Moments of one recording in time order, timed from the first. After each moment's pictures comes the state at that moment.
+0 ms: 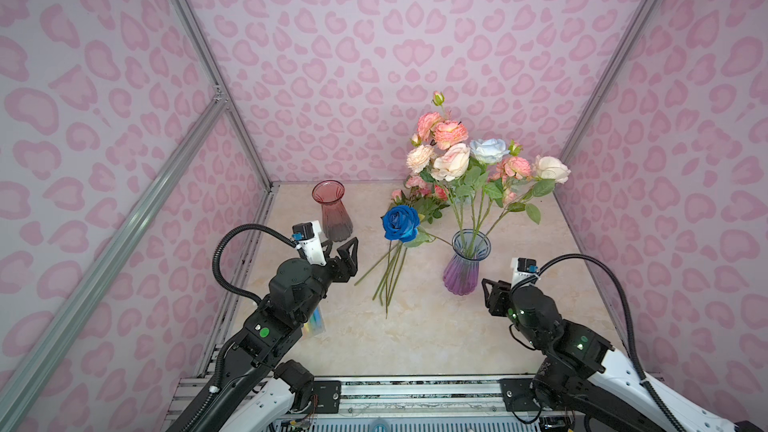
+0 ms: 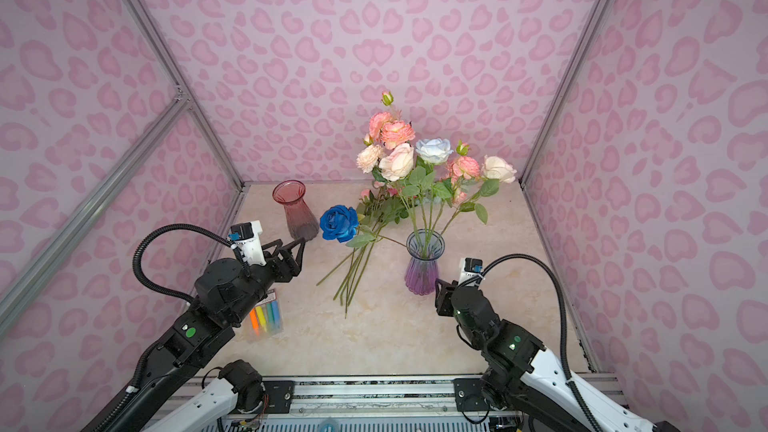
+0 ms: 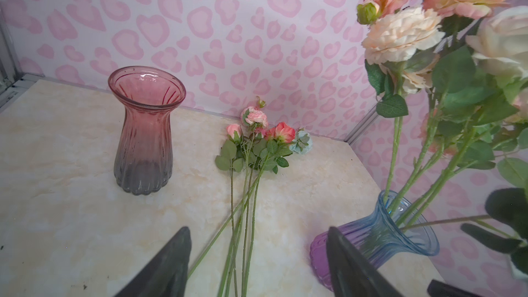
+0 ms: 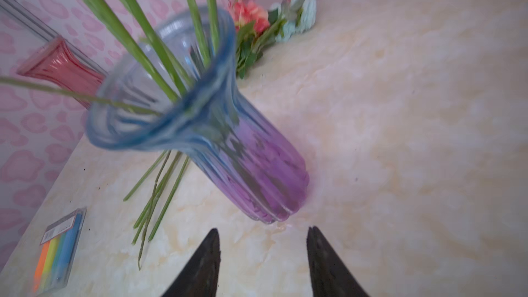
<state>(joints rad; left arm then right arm) -0.57 0.67 0.73 -0.27 -0.23 -0.50 0.81 0.59 0.39 -0.38 0.42 0.78</state>
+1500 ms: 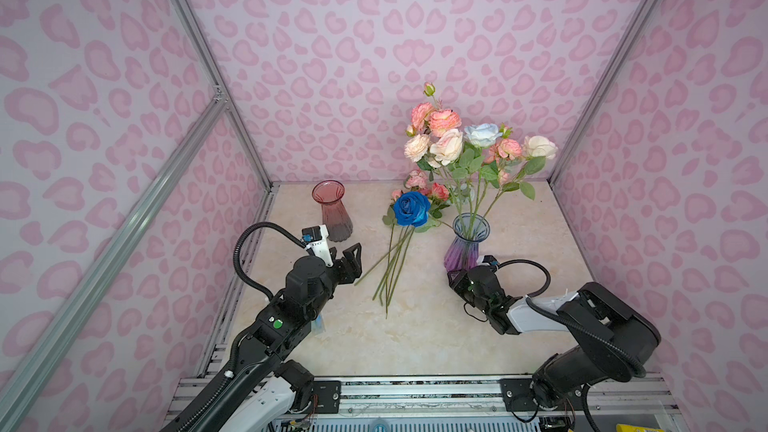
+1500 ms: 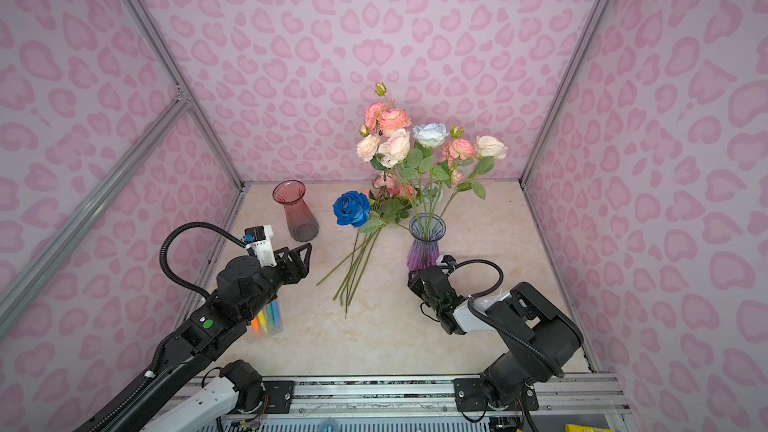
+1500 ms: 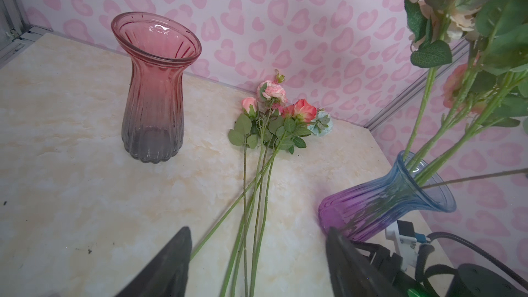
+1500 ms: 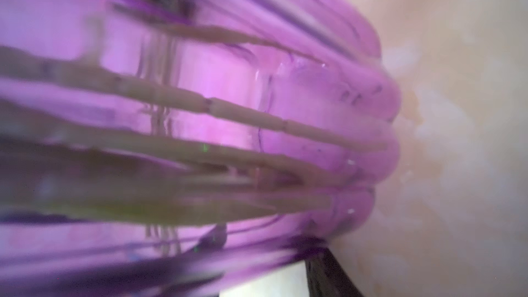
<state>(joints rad) -0.57 0.72 0.68 -0.27 -0.24 -0.55 0.59 1.58 0.39 0.56 0.15 1.17</state>
